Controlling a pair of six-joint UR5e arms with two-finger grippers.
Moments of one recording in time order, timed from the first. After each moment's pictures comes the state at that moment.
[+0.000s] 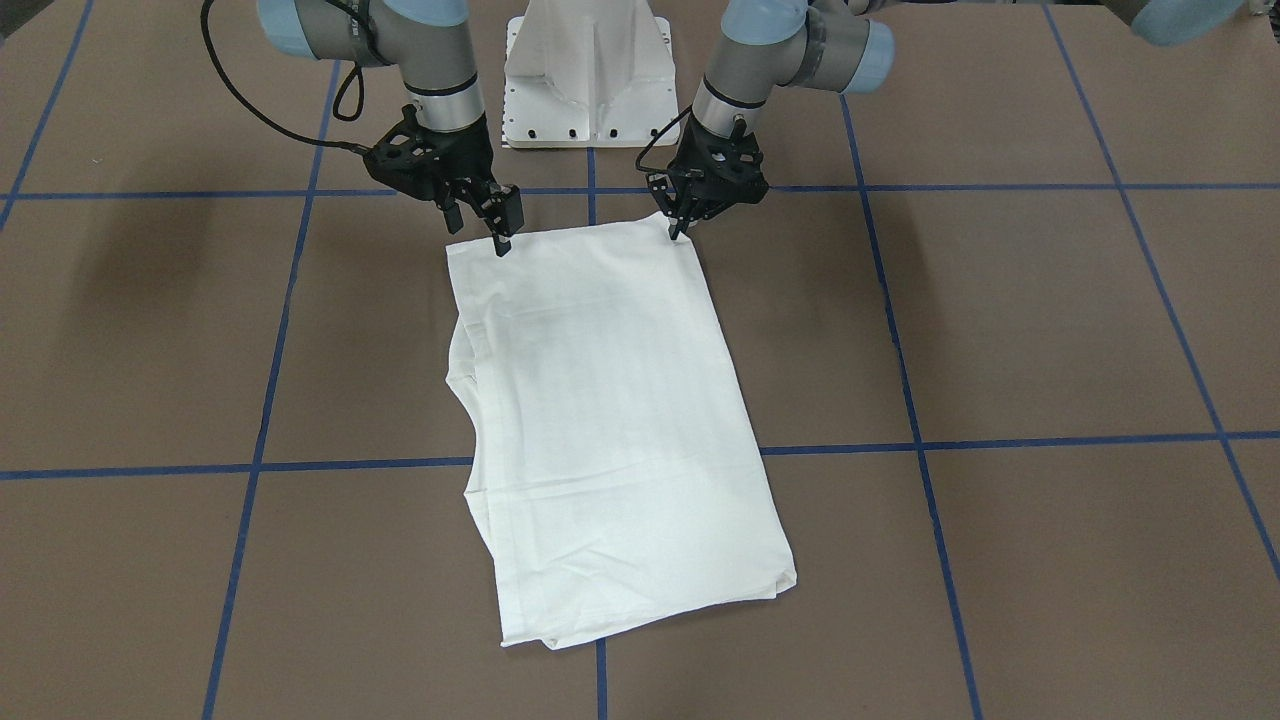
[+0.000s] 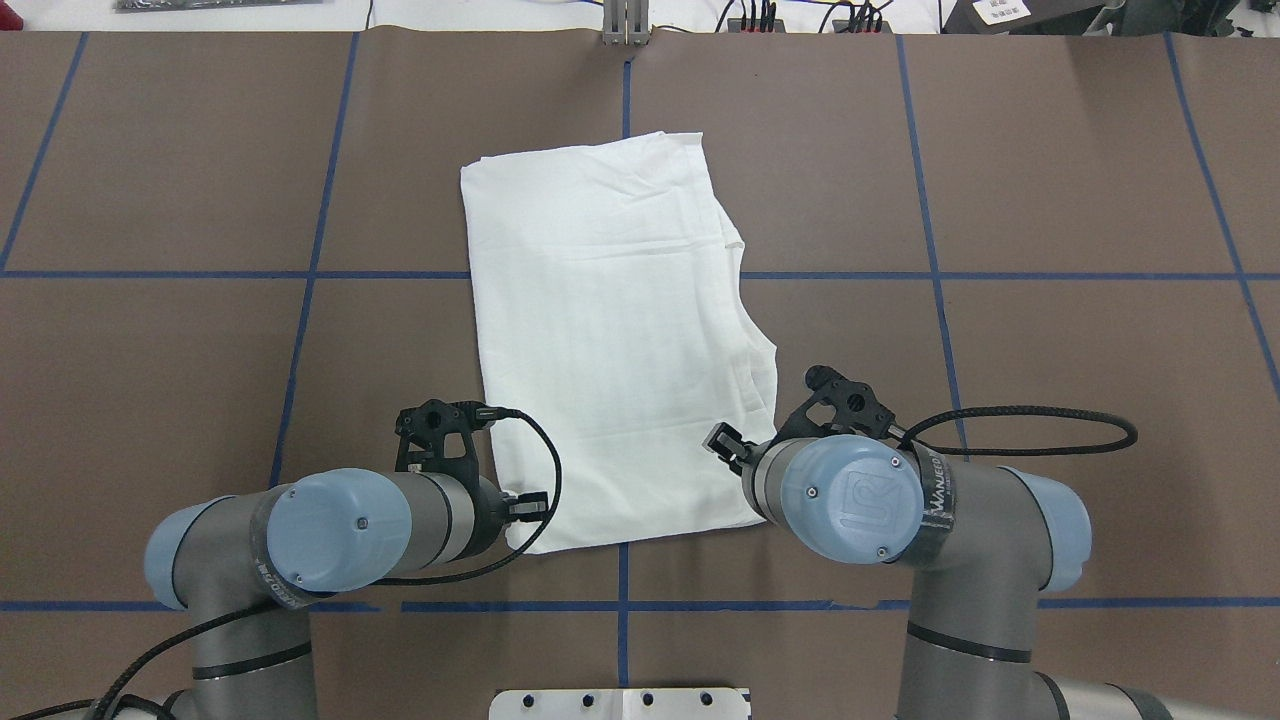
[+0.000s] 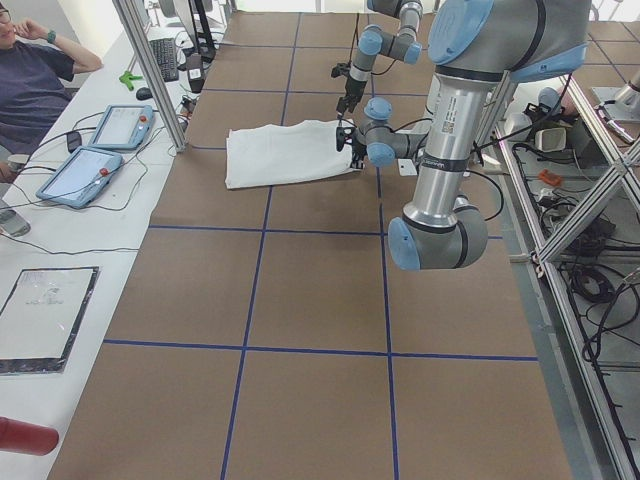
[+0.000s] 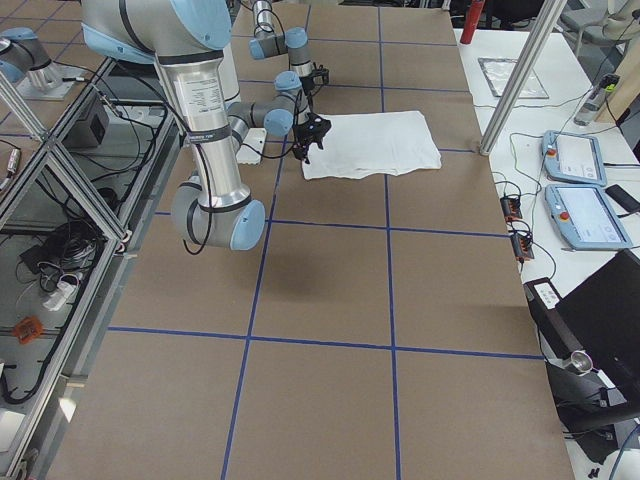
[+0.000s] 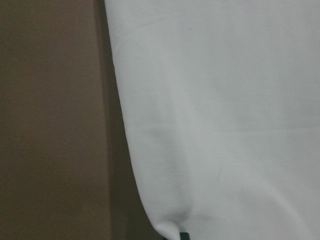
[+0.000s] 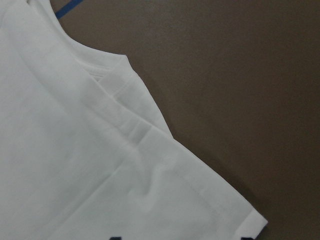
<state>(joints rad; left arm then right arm) -0.26 -1.95 -1.87 -1.95 -1.59 -1.48 0.29 -1.17 1.95 -1.54 1.53 2.03</state>
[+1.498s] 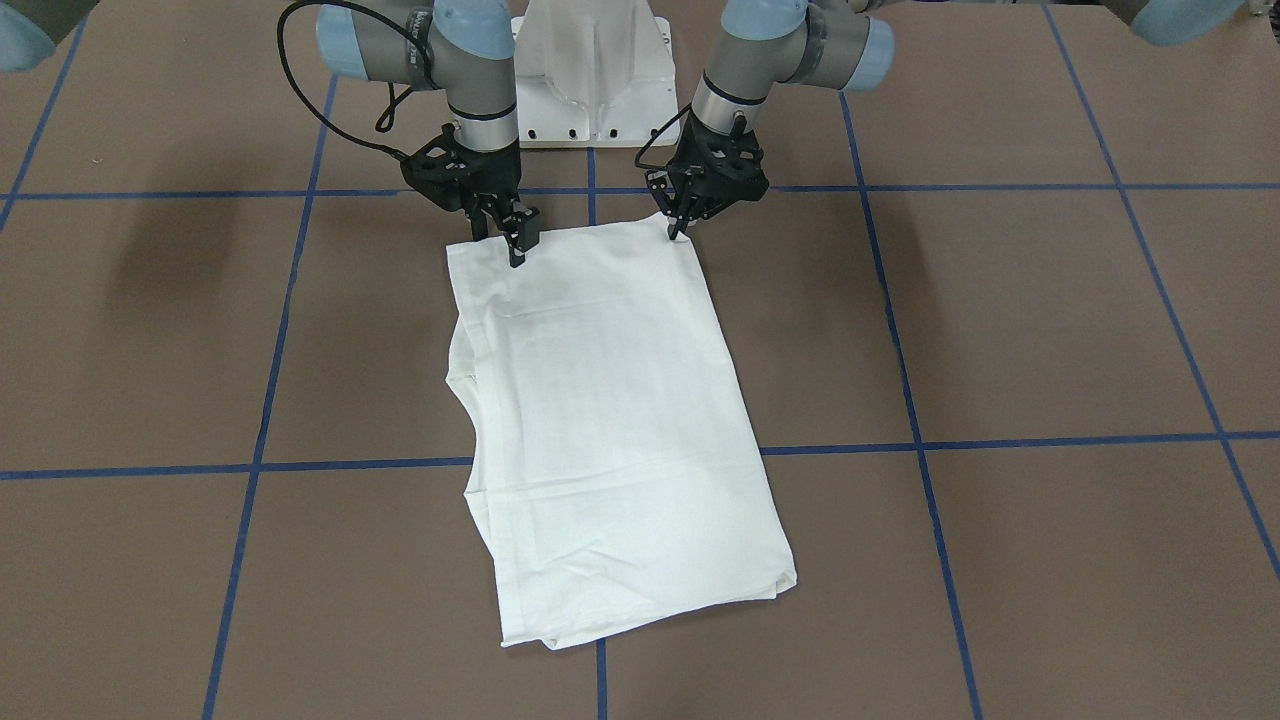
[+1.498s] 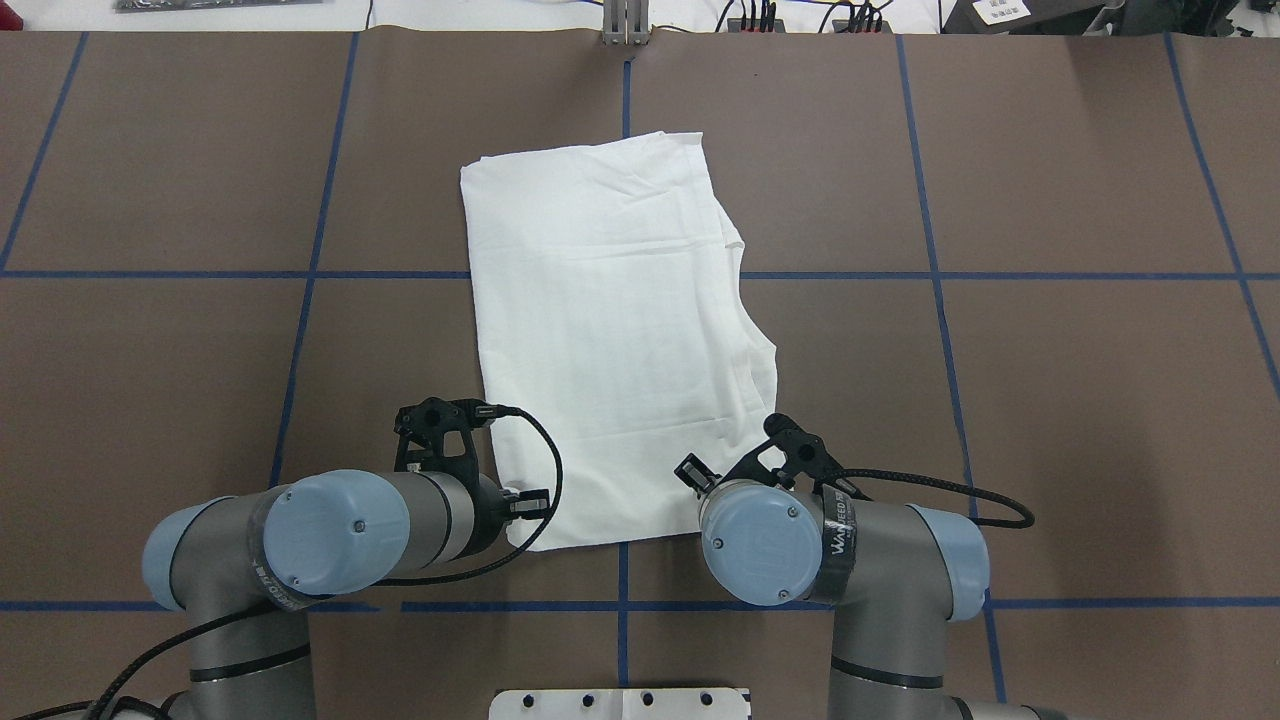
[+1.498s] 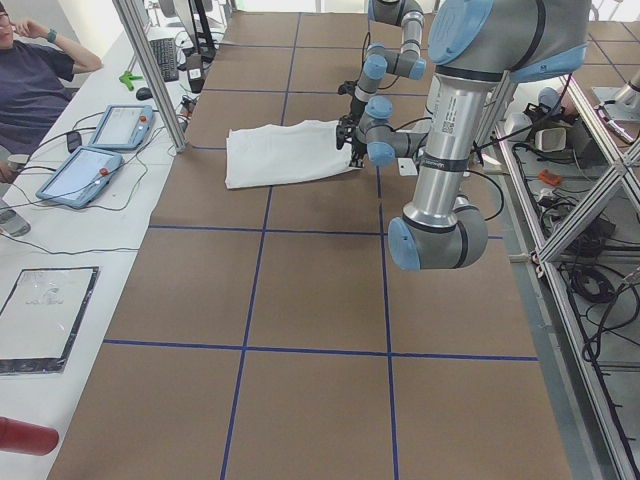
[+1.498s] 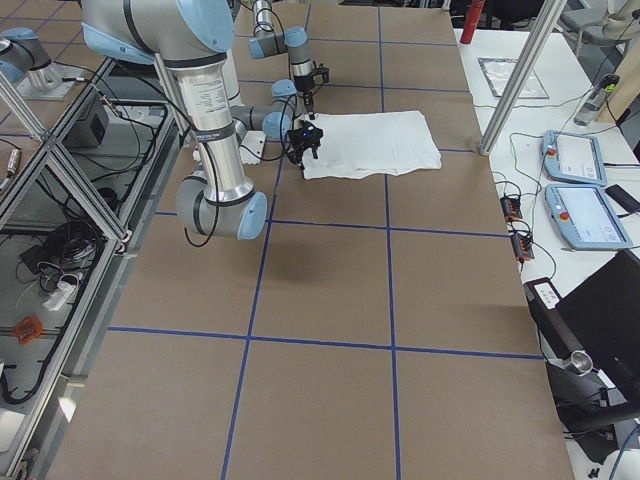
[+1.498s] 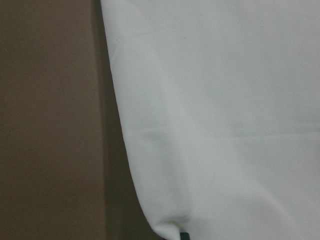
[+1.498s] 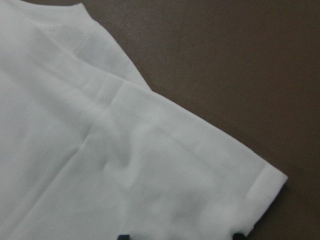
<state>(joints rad) -0.26 -1.95 -1.87 -1.95 -1.57 -1.48 0.22 -1.09 1.81 -1.55 1.46 2.19</state>
